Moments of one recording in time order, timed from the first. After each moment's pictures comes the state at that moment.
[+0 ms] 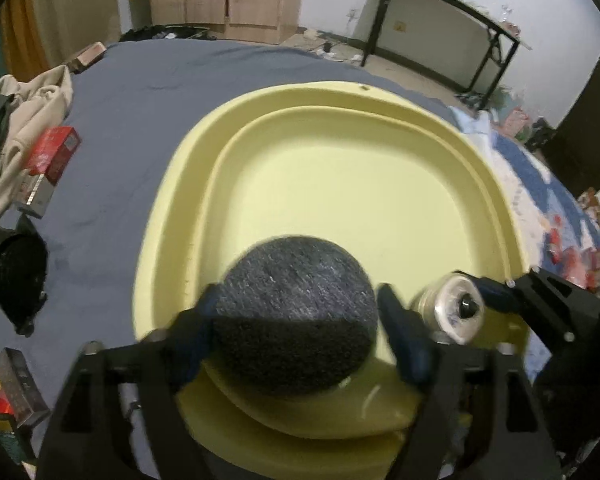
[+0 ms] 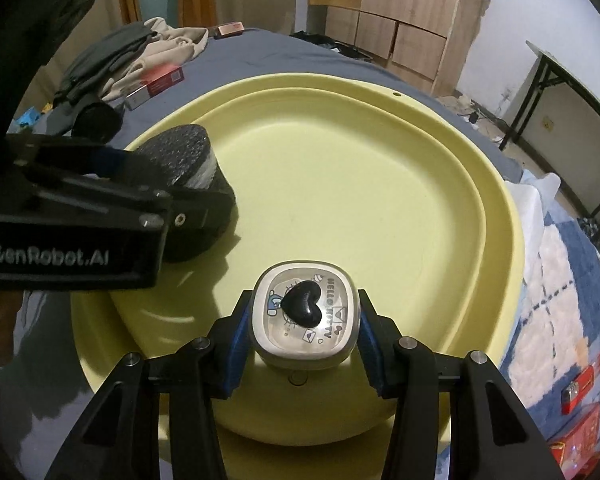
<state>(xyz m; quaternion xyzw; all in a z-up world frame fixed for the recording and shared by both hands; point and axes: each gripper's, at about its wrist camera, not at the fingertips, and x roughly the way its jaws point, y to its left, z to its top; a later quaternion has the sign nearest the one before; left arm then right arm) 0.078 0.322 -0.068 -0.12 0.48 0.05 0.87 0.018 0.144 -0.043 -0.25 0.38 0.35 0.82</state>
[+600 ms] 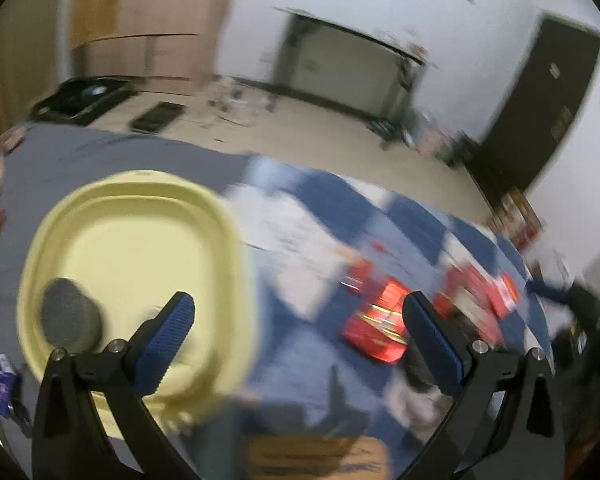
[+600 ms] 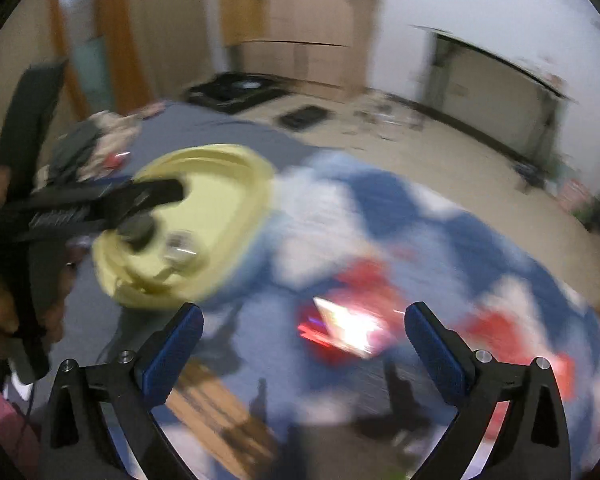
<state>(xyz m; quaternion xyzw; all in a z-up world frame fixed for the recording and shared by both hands) 0.074 0.135 0.030 -0.11 0.41 -0.07 0.90 -0.034 -0.107 0.088 -0.14 0.37 0.23 0.89</state>
